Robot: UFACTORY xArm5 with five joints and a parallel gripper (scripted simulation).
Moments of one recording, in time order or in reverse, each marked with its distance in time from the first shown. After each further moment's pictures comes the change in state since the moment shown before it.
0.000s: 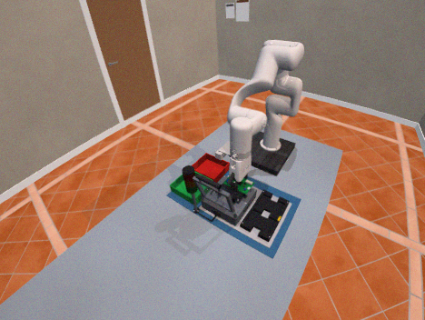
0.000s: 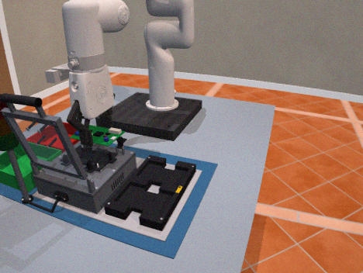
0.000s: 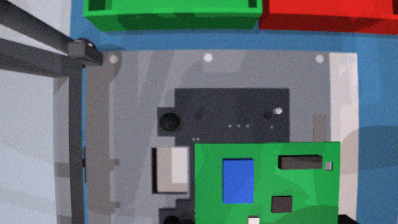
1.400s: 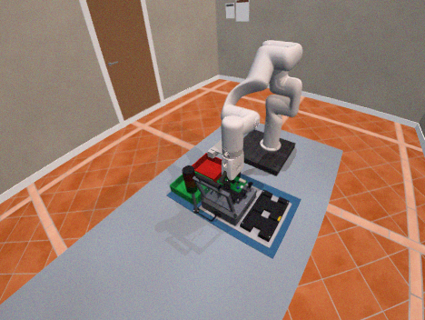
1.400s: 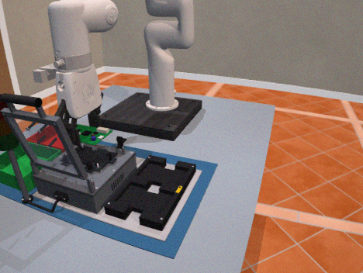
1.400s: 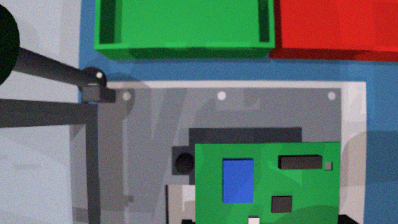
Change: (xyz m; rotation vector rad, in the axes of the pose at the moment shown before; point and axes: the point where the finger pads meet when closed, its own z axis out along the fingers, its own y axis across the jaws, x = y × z) arm 0.028 -0.010 -0.002 0.000 0.000 0.000
